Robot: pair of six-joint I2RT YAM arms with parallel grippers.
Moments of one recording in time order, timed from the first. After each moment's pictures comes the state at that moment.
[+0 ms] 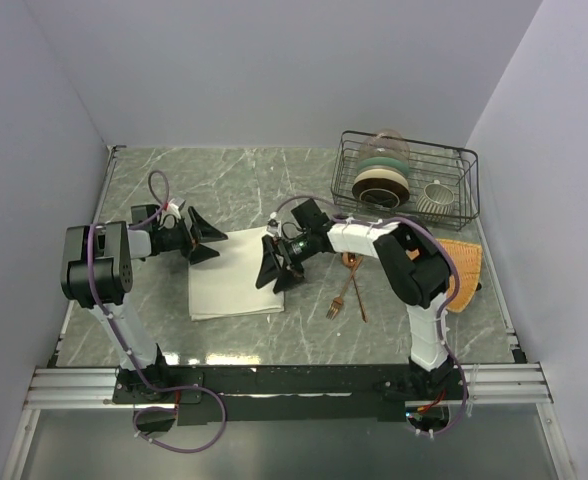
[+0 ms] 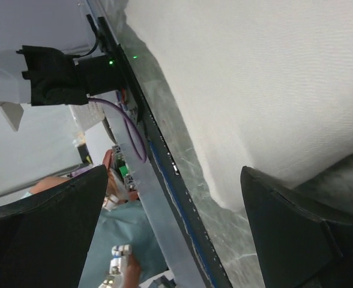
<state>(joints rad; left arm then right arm) 0.14 1.89 0.85 0.15 1.07 -0.57 0.63 2.04 1.25 -0.26 -1.00 0.50</state>
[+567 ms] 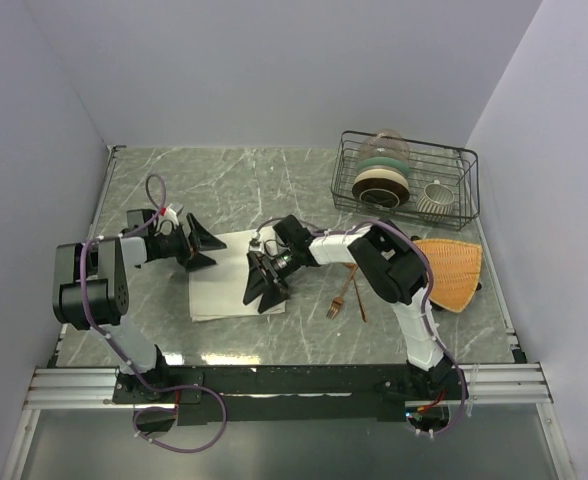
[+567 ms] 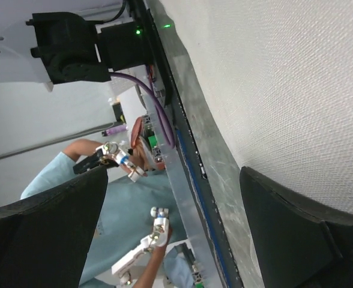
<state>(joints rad) 0.15 1.71 0.78 -0.02 1.04 -0.48 0.74 2.17 1.27 -0.11 -1.17 0.63</state>
